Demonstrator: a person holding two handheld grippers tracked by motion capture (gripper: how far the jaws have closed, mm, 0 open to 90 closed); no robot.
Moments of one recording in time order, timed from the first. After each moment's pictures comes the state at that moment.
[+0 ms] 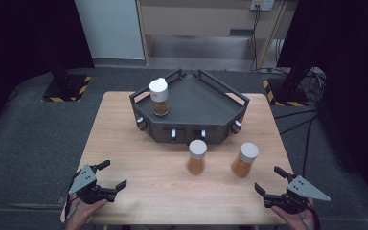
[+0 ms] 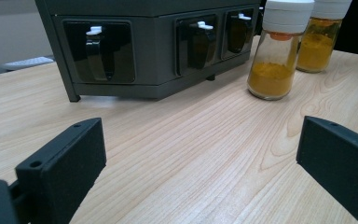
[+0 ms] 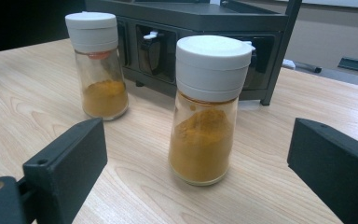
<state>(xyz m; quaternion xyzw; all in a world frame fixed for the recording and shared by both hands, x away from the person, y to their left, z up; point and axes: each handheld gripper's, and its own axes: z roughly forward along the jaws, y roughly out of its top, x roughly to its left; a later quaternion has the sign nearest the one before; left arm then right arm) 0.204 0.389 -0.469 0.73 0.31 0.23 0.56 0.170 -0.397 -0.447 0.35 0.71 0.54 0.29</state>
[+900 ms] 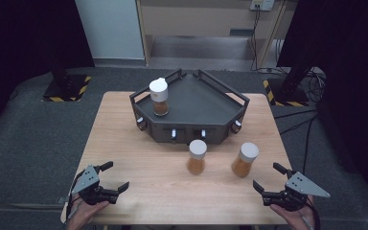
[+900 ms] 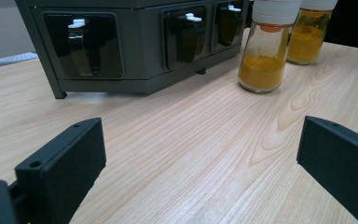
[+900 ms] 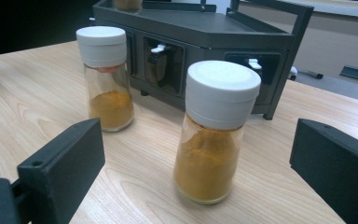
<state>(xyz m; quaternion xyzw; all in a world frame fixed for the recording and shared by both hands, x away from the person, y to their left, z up) 0.209 0.385 -0.467 0.74 0.30 0.22 0.56 0.174 -0.388 -0.425 0.33 0.72 0.53 0.29</state>
